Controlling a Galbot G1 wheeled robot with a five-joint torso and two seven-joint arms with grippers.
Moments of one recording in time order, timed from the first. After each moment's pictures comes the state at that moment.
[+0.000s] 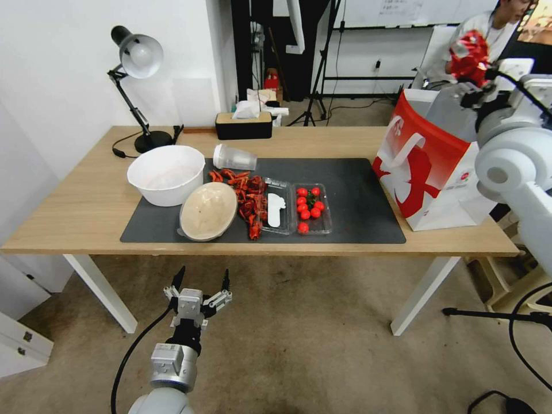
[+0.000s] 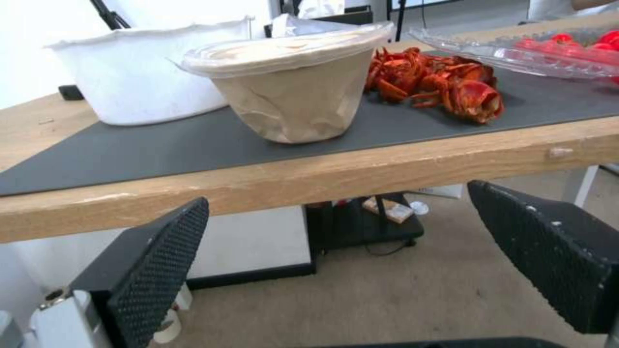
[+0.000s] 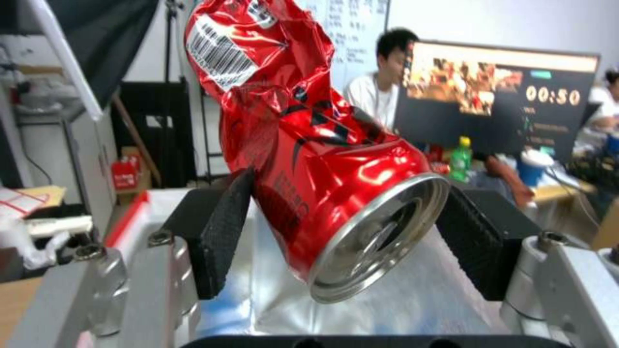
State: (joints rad) left arm 1.71 -1.37 -0.38 -2.10 -0.04 -0.06 -0.17; right arm -0.47 0.65 0.21 1.88 1.07 -0.51 0.86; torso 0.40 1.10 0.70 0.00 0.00
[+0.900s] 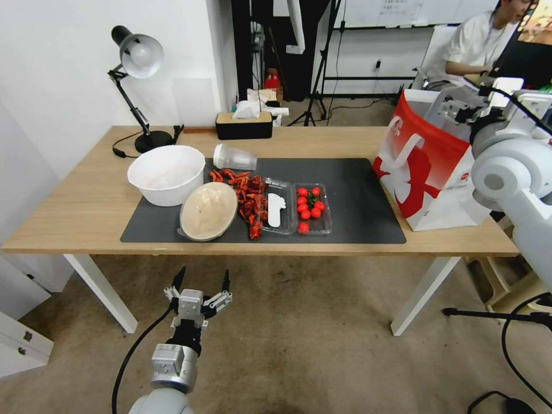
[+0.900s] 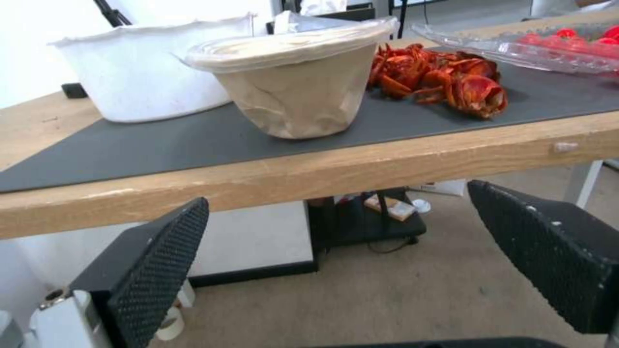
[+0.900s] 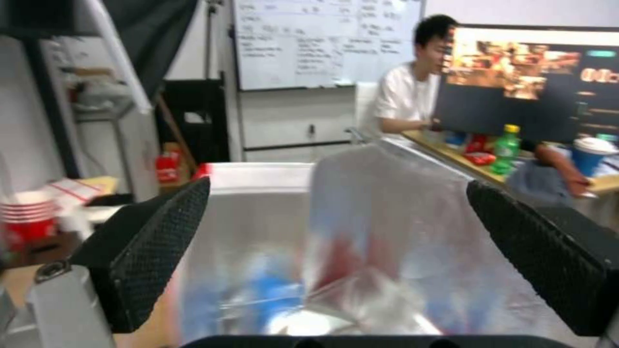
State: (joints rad) left arm 1.72 -1.37 -0.39 -2.10 -0.03 -0.06 -0.17; right arm -0.53 0.67 0.21 1.92 1.07 -0.46 0.79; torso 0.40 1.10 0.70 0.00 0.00
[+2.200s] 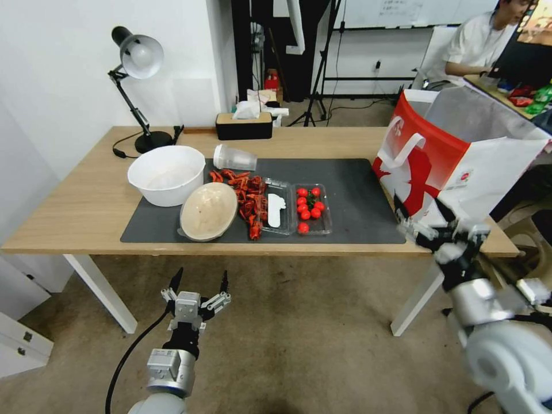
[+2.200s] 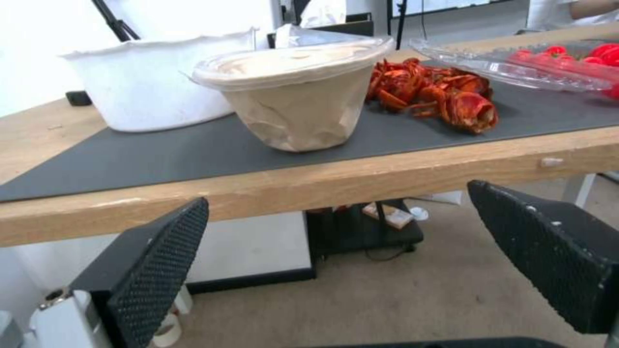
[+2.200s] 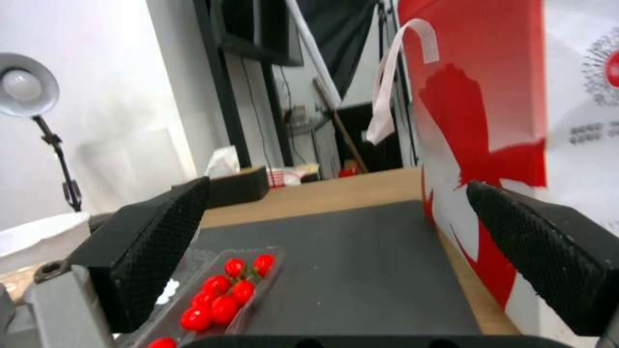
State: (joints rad) left arm 1.74 -1.37 -0.39 -2.12 -0.04 -0.09 -0.17; right arm -1.65 1.08 0.65 2.19 0.69 0.19 0.00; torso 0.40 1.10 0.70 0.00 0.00
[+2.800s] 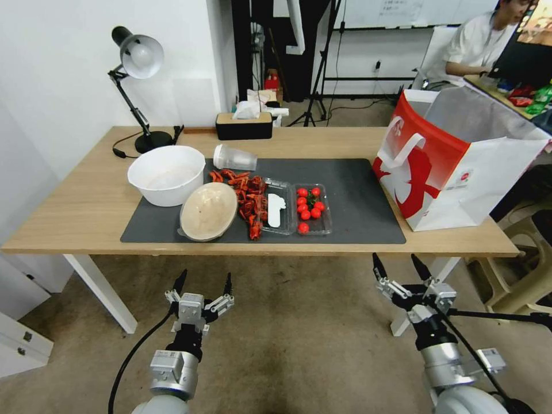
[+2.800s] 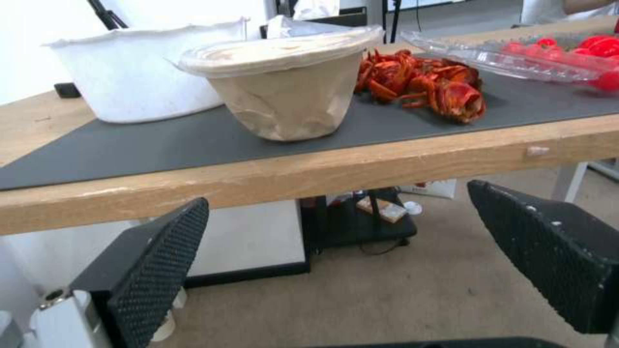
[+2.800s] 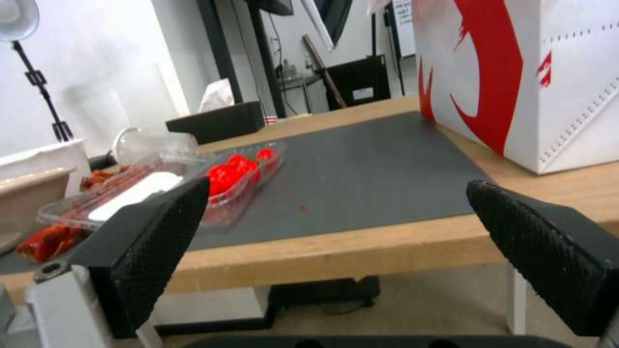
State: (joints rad) left arm 1.74 -1.36 -0.38 -2.11 -0.04 -0.08 -0.17; right arm -1.75 1.24 0.57 2.07 0.53 0.28 -0.08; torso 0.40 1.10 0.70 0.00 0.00
